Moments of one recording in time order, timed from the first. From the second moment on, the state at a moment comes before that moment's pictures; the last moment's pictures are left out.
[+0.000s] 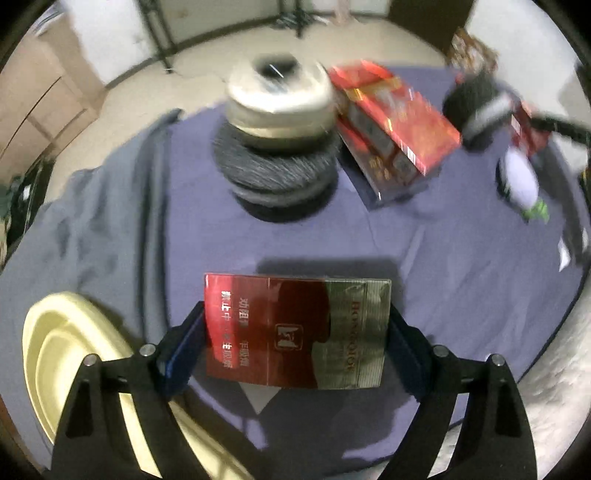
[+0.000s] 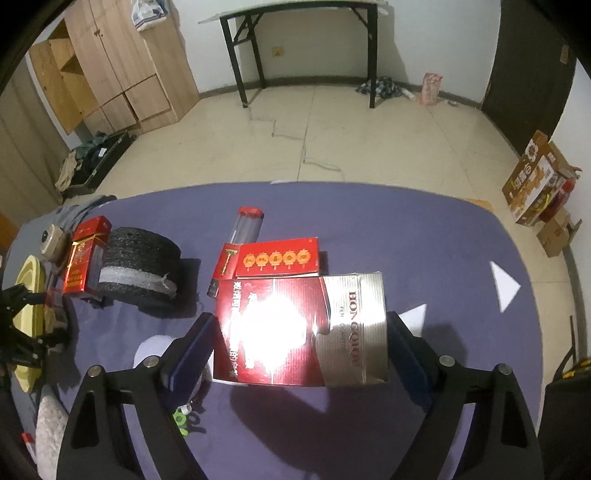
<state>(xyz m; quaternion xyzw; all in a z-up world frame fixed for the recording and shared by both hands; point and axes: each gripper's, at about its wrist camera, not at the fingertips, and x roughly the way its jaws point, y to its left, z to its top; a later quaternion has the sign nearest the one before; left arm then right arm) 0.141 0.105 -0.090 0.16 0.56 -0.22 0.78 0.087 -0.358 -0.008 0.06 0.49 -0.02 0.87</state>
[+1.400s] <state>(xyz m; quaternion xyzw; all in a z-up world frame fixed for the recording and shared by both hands) 0.146 0.331 -0.004 0.00 0.52 -0.07 0.85 0.012 0.165 0.020 -0.14 0.46 0.31 0.82</state>
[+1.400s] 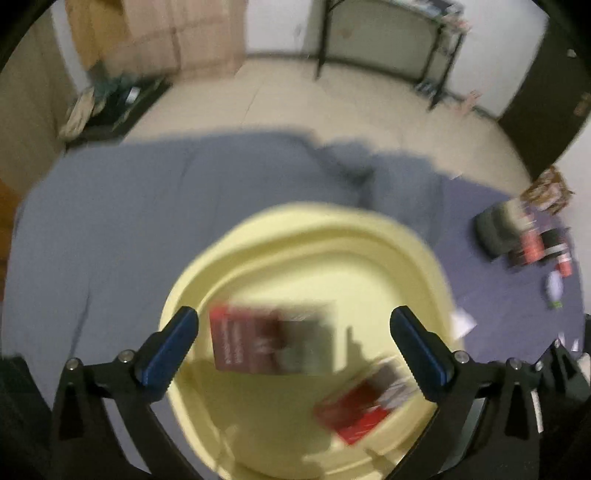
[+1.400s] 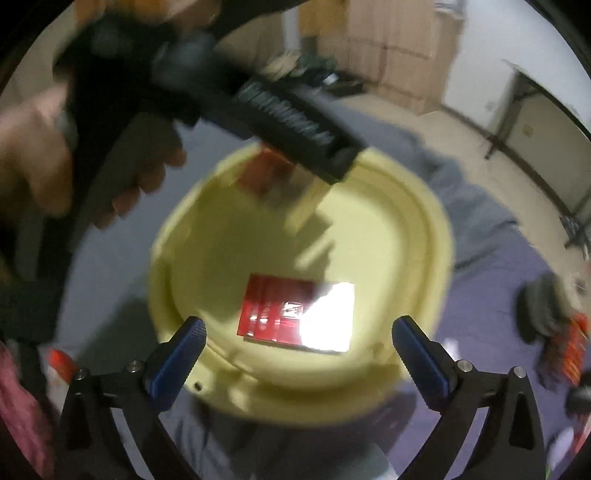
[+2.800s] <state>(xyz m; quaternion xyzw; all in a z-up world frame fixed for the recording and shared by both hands) 0.190 0.054 -0.040 0.11 0.48 -0.19 0.85 0.057 -0.306 -0.043 0.06 0.43 -0.05 0.90</state>
